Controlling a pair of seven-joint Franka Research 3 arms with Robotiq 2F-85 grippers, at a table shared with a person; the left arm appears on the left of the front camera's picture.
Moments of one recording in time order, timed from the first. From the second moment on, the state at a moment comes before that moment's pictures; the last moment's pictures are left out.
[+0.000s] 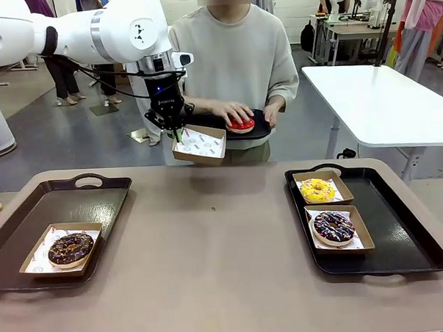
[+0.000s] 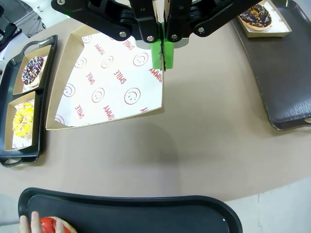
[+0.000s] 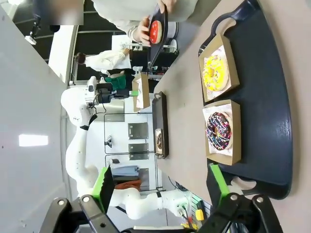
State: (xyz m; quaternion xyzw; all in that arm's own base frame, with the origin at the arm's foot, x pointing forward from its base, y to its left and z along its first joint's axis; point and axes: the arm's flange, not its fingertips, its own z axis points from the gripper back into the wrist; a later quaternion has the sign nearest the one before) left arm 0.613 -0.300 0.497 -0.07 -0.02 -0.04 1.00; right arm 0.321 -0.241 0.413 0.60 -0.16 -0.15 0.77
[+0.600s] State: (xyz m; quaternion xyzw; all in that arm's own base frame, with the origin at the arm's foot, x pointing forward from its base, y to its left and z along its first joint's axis) left arm 0.613 -0.300 0.497 -0.07 -0.02 -0.04 1.00; right arm 0.309 -0.237 0.424 0.59 -0.18 -0.15 0.77
